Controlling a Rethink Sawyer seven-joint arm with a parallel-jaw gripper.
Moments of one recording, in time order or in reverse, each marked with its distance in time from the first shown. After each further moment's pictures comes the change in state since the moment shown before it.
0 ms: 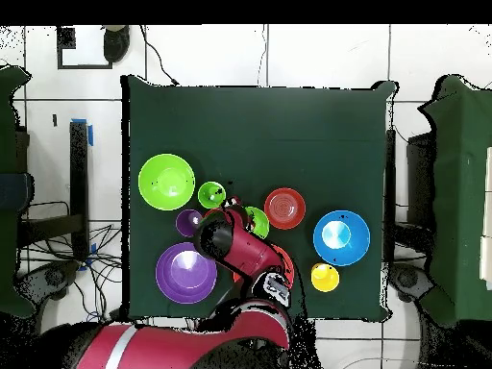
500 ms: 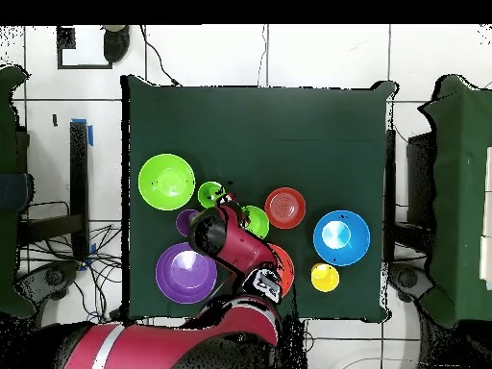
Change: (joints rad) arm 0.030 0.019 -0.002 -0.022 0.042 0.000 0.000
